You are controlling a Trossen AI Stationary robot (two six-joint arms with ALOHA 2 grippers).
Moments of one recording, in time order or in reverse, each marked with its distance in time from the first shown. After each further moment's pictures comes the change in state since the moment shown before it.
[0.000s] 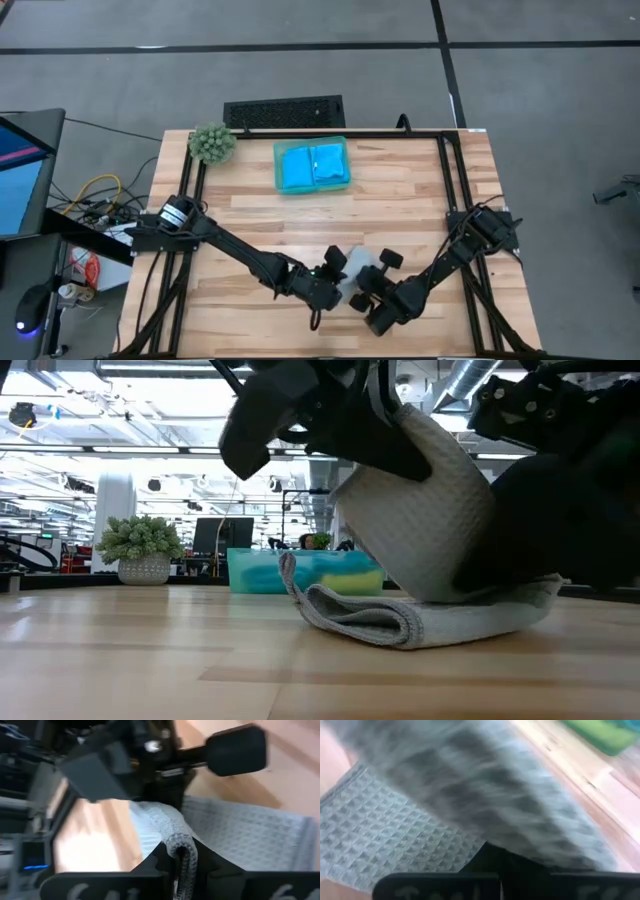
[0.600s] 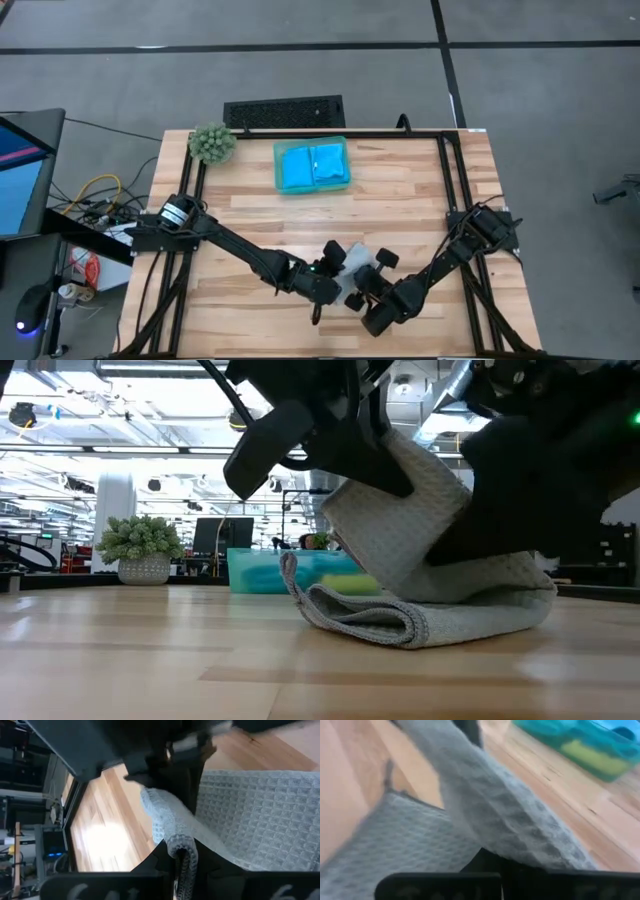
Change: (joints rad) left arm 0.018 0.000 -0.002 -0.055 -0.067 0.054; right arm -0.016 0.000 -0.011 0.129 0.115 -0.068
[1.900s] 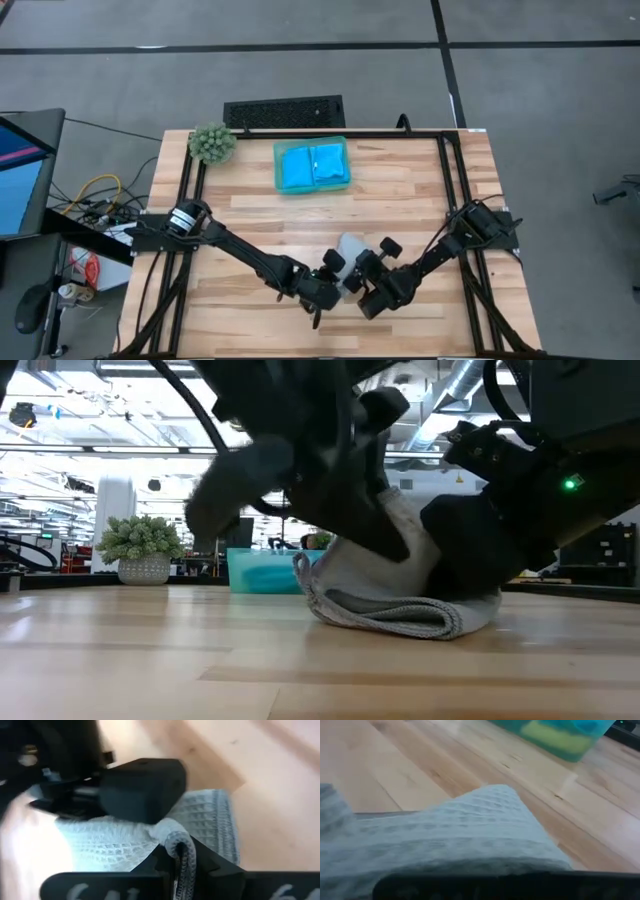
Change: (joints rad) left arm -0.010 0.074 0.000 -0.015 0.168 -0.177; right arm -0.081 0.013 -0.072 -0.041 0.014 0.167
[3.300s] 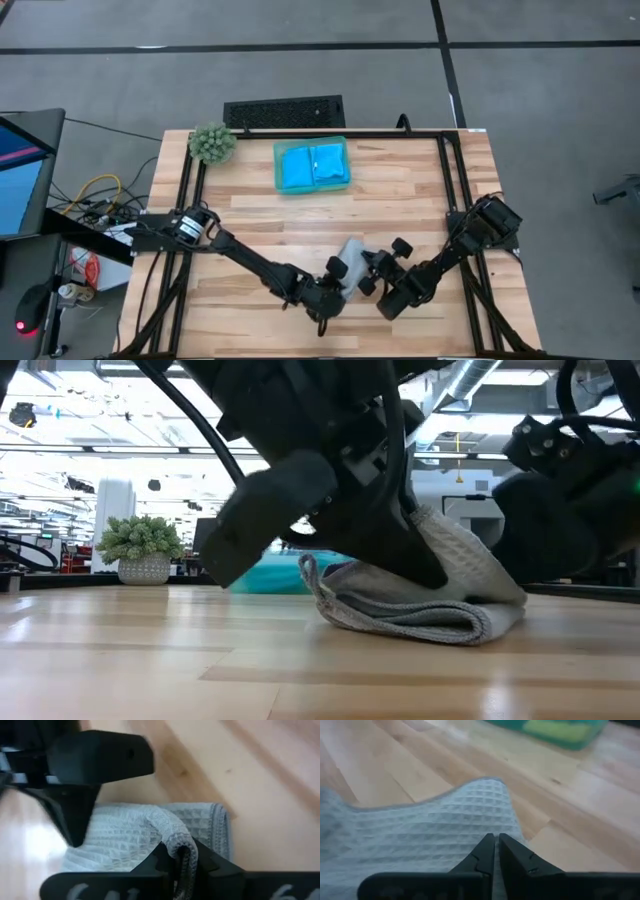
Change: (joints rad) left arm -0.024 0.089 0.049 0.082 -0.028 -0.088; right arm 0.083 -0.115 -0.238 0.269 0.030 0.015
